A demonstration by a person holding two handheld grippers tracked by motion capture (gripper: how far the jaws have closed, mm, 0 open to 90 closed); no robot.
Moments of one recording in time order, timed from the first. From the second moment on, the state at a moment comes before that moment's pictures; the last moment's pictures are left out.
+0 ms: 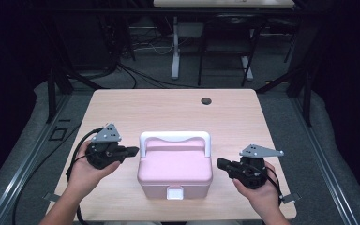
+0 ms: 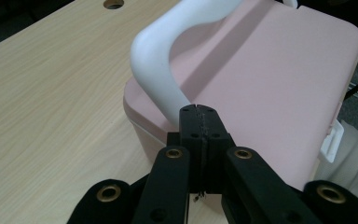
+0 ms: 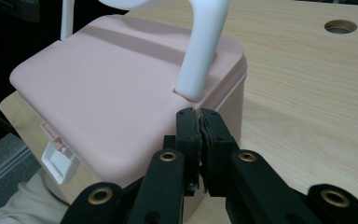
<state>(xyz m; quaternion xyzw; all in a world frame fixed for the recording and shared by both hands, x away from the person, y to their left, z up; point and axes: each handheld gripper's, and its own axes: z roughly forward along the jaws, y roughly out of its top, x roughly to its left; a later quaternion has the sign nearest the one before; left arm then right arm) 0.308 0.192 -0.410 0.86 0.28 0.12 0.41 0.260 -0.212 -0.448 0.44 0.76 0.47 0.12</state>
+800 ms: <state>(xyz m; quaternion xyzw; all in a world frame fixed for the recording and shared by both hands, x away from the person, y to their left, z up) 0.311 0.237 -0.449 0.83 0.36 0.14 0.40 0.284 -0.236 -0.465 0.49 0.73 0.45 0.16</state>
